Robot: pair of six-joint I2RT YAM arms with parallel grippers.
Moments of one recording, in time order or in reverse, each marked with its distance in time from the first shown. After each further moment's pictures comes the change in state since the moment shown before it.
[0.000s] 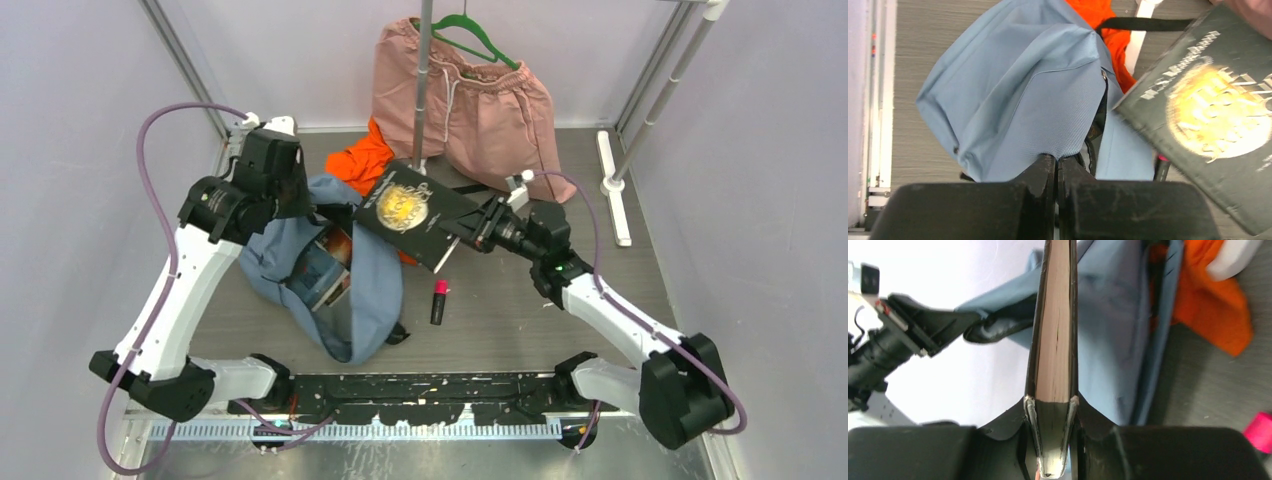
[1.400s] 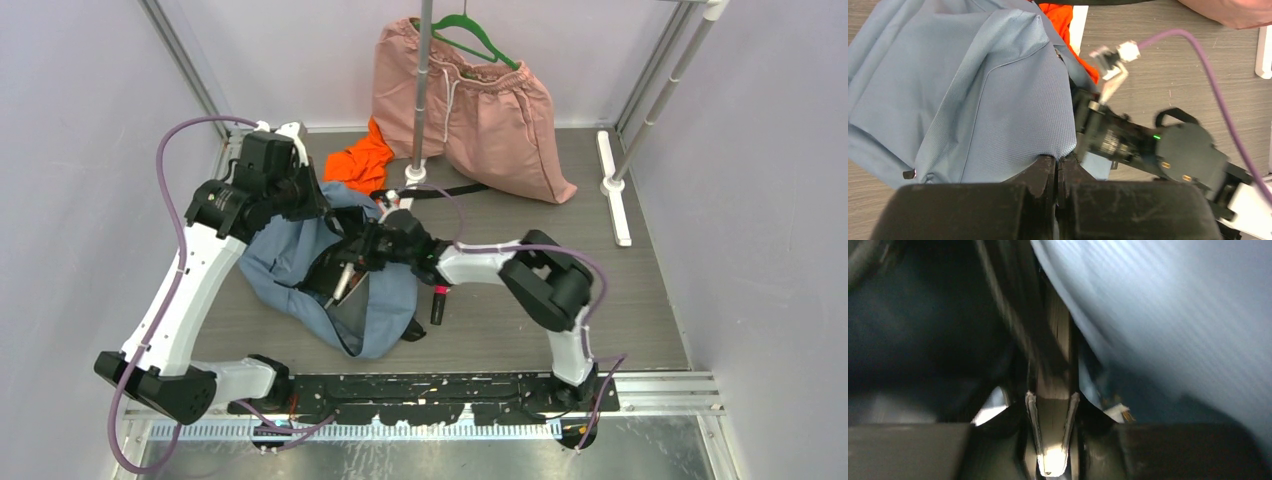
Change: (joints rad) left arm 0.092 0.001 -0.120 0.132 0.336 -0.033; right arm 0.496 0.815 0.465 0.093 0.287 0.013
